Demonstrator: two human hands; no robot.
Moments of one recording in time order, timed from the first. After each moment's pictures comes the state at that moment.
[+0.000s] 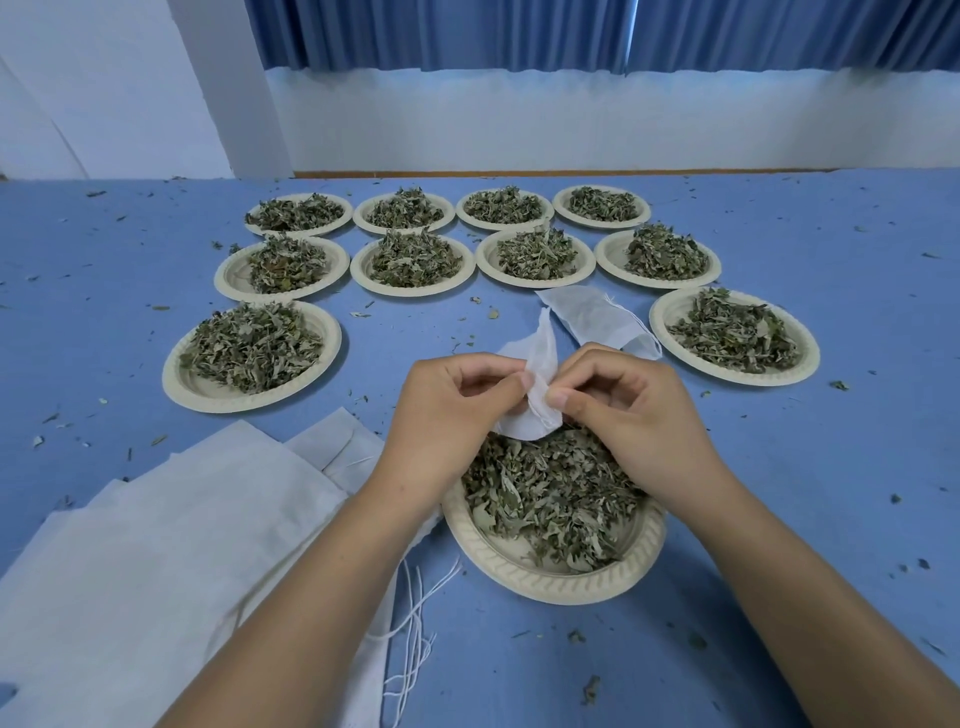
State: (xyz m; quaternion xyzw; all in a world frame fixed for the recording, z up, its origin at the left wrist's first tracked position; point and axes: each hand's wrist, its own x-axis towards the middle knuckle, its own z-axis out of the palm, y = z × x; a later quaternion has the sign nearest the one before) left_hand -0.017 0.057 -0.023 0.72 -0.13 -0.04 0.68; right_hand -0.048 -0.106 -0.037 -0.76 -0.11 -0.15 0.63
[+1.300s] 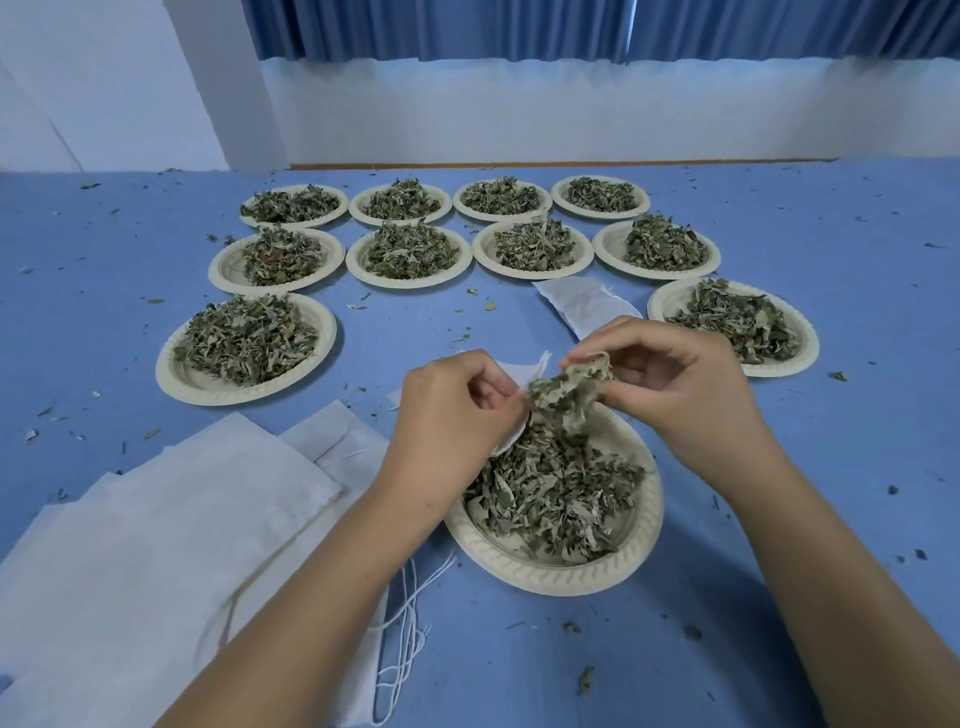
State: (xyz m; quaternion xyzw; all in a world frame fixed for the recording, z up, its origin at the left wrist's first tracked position) left_hand -0.017 0.053 -0.036 0.84 -0.16 0.05 0.52; right_hand -0.058 -0.126 -0.015 -0.75 -0.16 -0.15 0.62
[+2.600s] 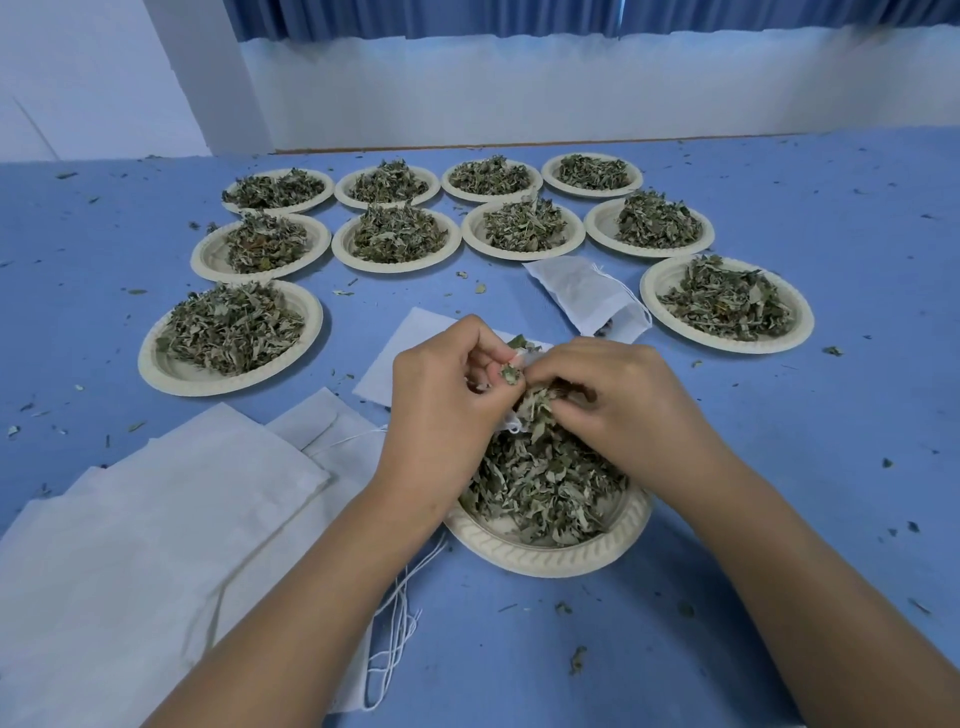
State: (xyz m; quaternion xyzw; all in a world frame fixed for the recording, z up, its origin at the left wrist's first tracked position) left_hand -0.027 0.046 -0.034 0.80 -0.21 0.13 0.55; right_hand -0.055 -0.112 -0.031 -0.91 -0.23 -0.23 0.25
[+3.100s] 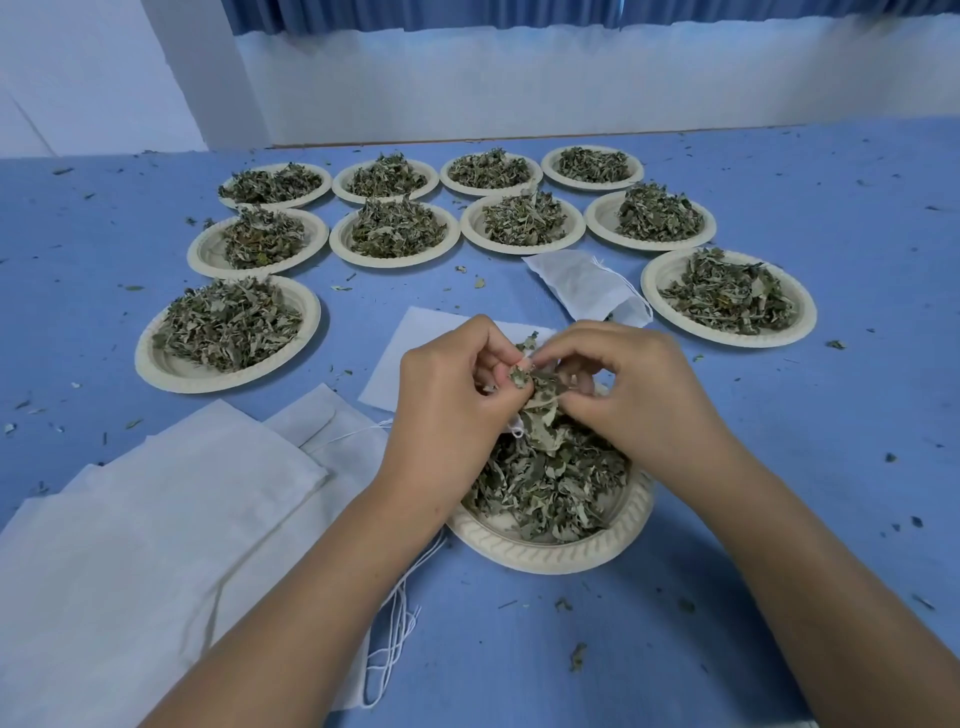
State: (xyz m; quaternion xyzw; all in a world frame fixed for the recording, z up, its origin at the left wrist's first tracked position) left_hand -0.028 0.044 -0.038 0.81 -0.22 0.12 0.53; right_hand -0.056 -0.112 -0.031 -0.89 -0.15 -0.21 0.37
